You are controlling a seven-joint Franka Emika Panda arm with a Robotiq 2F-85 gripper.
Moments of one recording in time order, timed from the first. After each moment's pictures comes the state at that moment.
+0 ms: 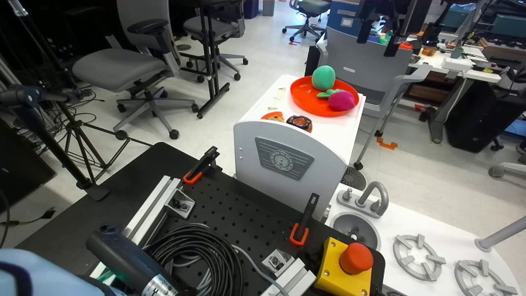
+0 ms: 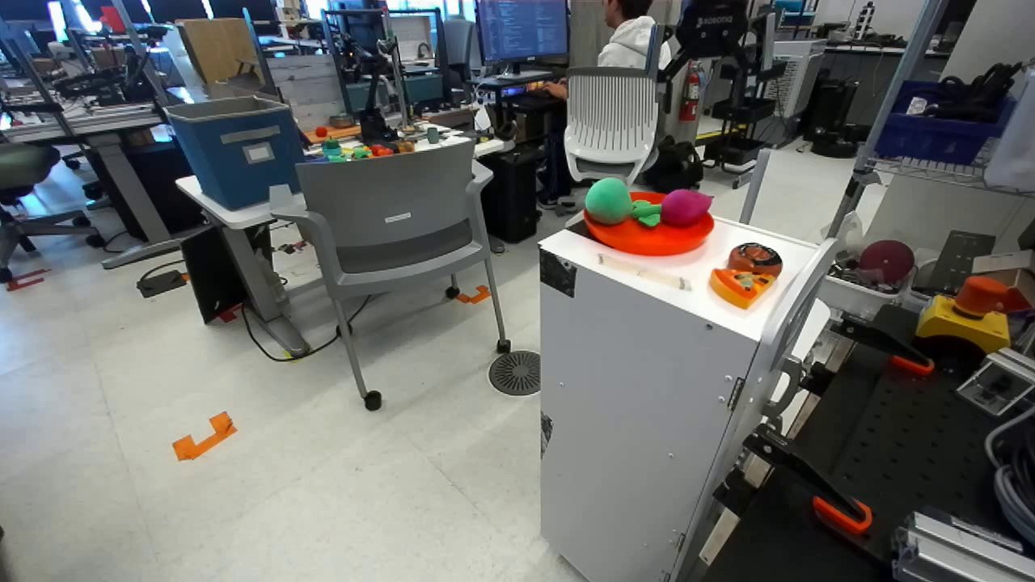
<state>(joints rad) -0.06 0.33 -0.10 -1.76 -0.02 2.02 0.64</state>
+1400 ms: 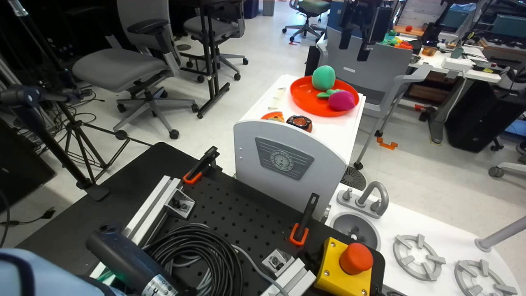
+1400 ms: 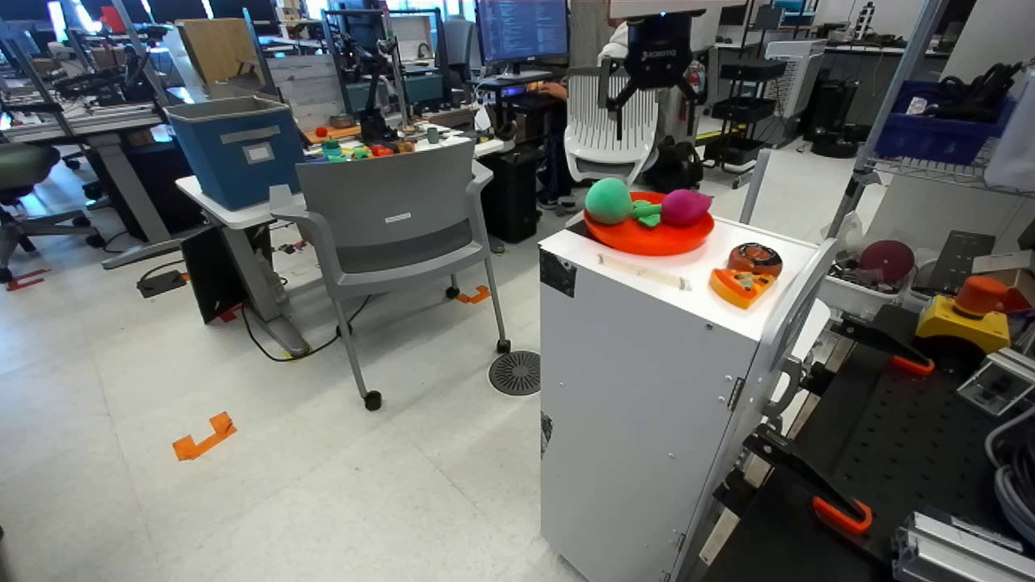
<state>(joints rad) 0.02 0.47 -0.10 -1.65 -0.03 2.04 0.80</state>
